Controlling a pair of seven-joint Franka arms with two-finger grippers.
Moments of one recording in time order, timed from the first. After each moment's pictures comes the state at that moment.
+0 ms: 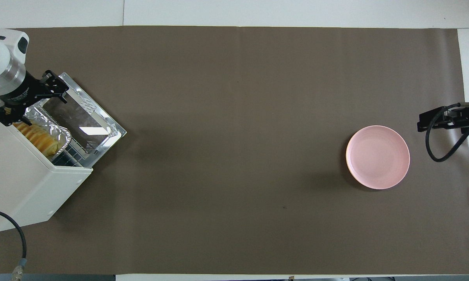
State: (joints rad) left arm -0.36 0.25 0.34 -1.52 0.05 1.61 -0.66; right arm -0.18 -0.03 0.11 -1.73 -0.02 1.63 0.01
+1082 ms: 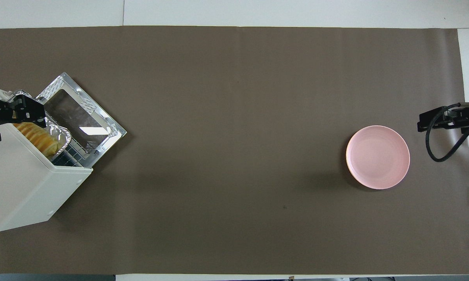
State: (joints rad) left arm -0.33 0.05 0.30 -1.60 0.05 1.48 -0.26; right arm -0.18 -0.03 0.11 -1.73 -0.02 1.63 0.01
